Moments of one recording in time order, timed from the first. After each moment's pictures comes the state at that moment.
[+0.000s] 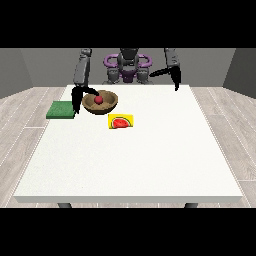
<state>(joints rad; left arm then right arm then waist) -0.40 0.10 -0.01 -1.22 -0.10 0.10 -0.25 -0.39 -0.18 -0.32 -0.71 -0.17 0.12 -0.46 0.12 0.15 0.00</state>
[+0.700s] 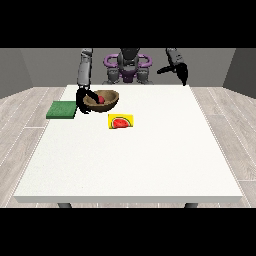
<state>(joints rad) -0.40 0.13 0.00 -1.32 -0.08 0.04 -0.23 -0.37 -0.18 -0.27 -0.67 -0.07 -0.09 -0.51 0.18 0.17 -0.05</state>
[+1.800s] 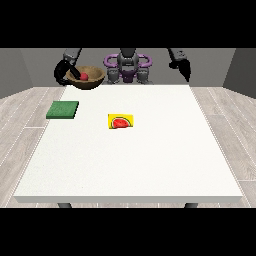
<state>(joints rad) -0.25 0.19 0.13 -1.12 -0.01 0.01 -0.28 -0.46 -0.31 -0.10 -0.89 0.15 -0.22 0.29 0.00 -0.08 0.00</state>
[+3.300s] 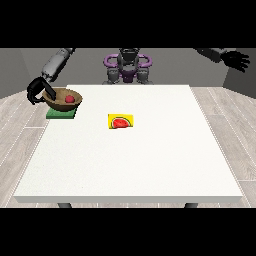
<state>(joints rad) -0.38 0.66 0.52 -1.01 0.31 -0.39 -0.41 -0.53 -0.61 -0.42 -0.67 0.01 -0.18 -0.02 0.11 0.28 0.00</state>
